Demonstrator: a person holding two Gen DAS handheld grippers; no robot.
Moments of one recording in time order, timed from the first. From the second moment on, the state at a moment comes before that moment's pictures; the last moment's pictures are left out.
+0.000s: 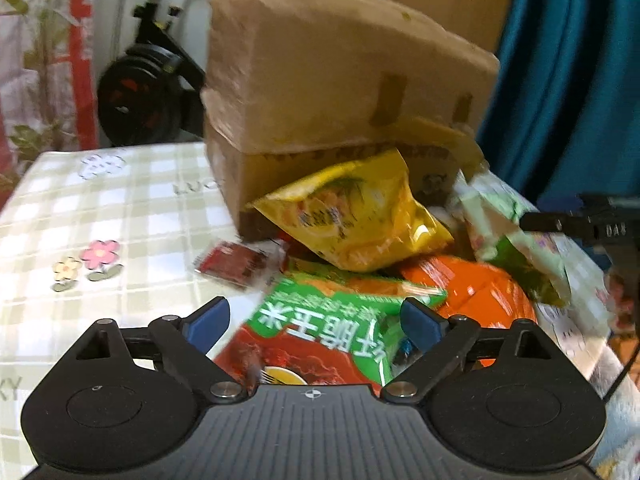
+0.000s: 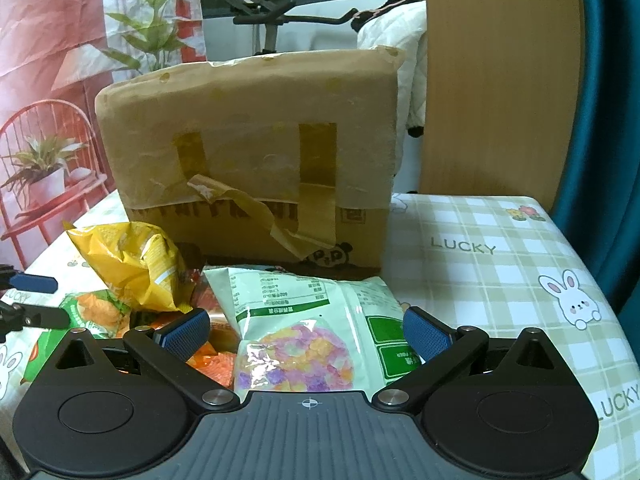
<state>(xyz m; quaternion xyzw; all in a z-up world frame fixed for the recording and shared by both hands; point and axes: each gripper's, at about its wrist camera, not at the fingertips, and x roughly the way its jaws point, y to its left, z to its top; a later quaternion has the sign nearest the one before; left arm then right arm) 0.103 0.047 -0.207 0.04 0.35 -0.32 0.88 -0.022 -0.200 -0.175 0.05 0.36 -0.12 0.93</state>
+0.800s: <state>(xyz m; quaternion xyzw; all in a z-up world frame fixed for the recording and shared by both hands) 0.075 0.052 -0.228 -0.04 0.38 -0.24 0.89 -0.015 -0.194 -0.187 0.01 0.39 -0.11 0.92</state>
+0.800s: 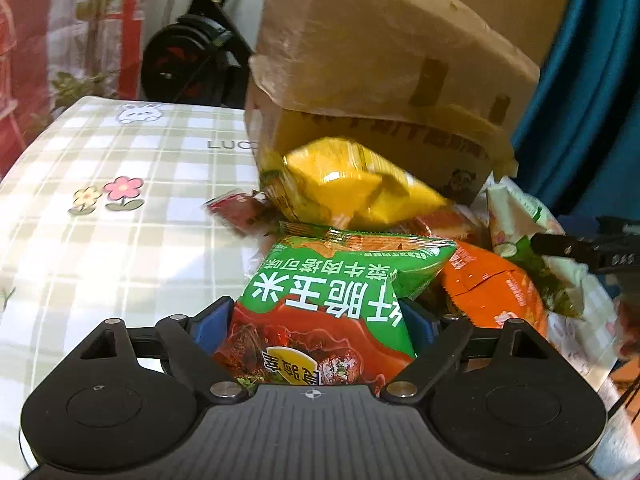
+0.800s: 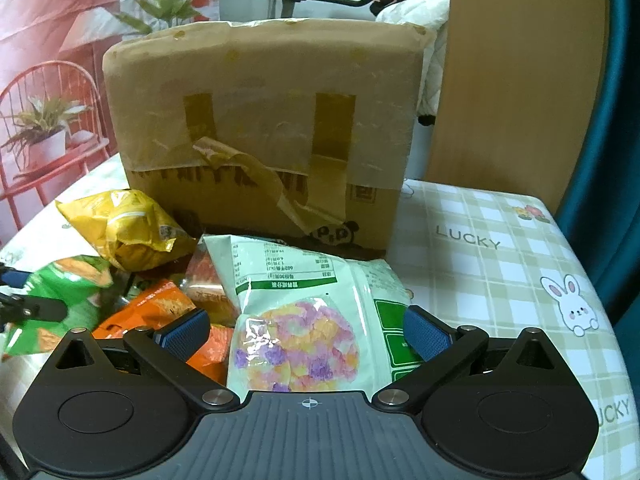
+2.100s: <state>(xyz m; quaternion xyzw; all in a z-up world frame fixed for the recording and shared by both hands) 0.022 0.060 -0.155 -0.07 0.25 -0.15 0.95 -0.025 -0.230 -0.200 0.08 0.38 -0.11 0.91</state>
